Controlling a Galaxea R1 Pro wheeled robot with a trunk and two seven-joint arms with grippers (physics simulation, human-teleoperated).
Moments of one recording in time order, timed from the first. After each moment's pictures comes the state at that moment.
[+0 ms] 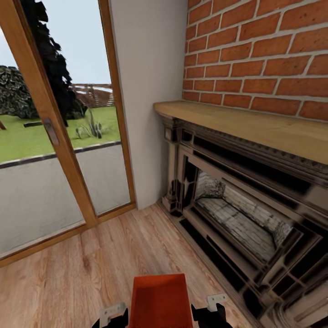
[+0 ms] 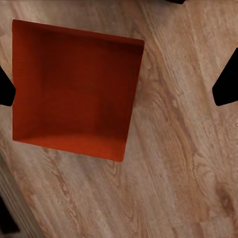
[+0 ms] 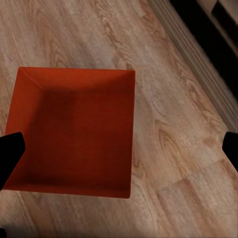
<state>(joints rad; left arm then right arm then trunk) -0.07 -0.16 0.08 -0.81 0.06 -0.05 0.11 -0.27 0.10 -0.04 -0.54 0.15 -0.06 0.05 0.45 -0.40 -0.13</state>
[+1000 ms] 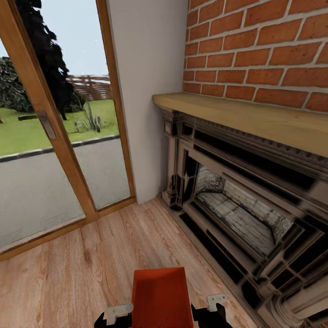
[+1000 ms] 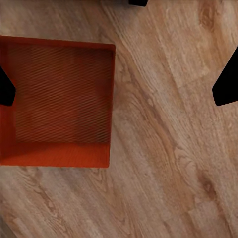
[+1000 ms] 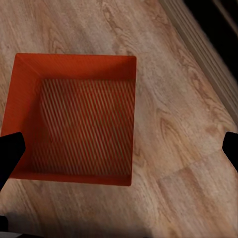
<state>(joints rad) -0.07 -0.17 -0.02 -0.81 -0.07 -0.05 0.27 -0.27 0.10 -0.04 -0.54 0.15 -0.06 0.05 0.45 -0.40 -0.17</state>
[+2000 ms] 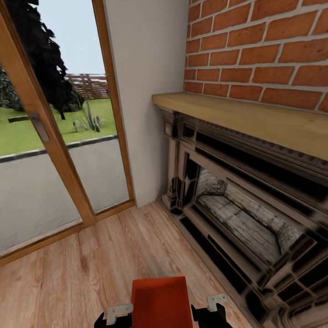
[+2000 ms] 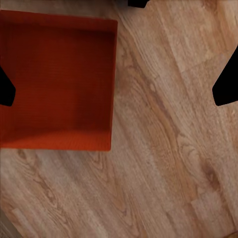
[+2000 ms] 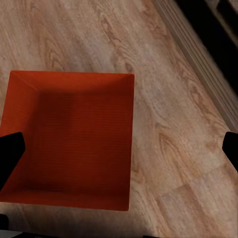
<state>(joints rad) -0.07 -0.17 -0.02 -0.81 -0.07 -0.05 0.27 -0.27 0.10 -0.04 -0.54 0.15 -0.06 0.05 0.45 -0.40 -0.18</state>
